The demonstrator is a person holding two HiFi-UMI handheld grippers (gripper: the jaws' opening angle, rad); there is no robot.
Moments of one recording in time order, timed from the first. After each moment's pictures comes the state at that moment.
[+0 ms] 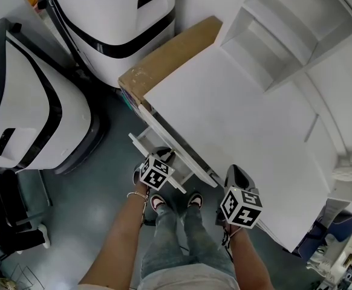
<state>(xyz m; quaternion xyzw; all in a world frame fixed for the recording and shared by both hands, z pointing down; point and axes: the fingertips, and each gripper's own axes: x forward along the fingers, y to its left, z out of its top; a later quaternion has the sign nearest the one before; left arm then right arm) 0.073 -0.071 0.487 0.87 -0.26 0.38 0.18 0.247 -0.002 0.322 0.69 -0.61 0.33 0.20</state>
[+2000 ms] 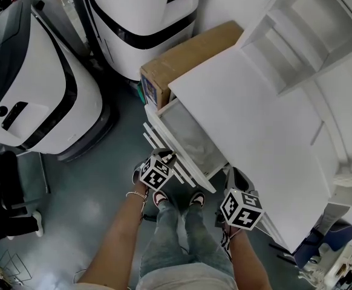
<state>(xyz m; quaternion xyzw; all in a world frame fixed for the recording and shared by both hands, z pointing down) 0.018 -0.028 0.488 0.87 -0.26 0.37 0.19 0.190 0.026 0.323 0.67 -0.63 0.33 0.22</state>
